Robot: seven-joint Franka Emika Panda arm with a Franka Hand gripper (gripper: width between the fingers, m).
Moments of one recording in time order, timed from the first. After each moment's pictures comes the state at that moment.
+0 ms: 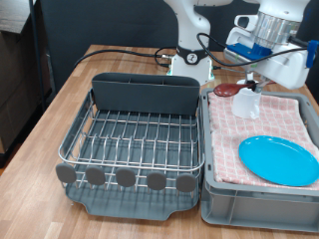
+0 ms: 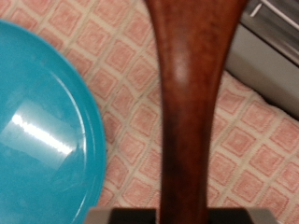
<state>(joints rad) 0.05 -0.12 0.24 -2.45 -0.29 2.38 2.24</state>
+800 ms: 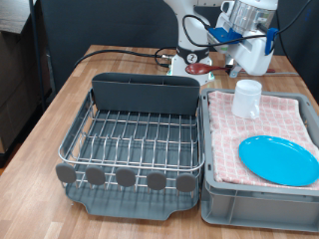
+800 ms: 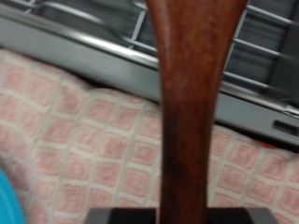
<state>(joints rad) 0.04 -0.25 0.19 -2.56 -0.20 2.27 2.39</state>
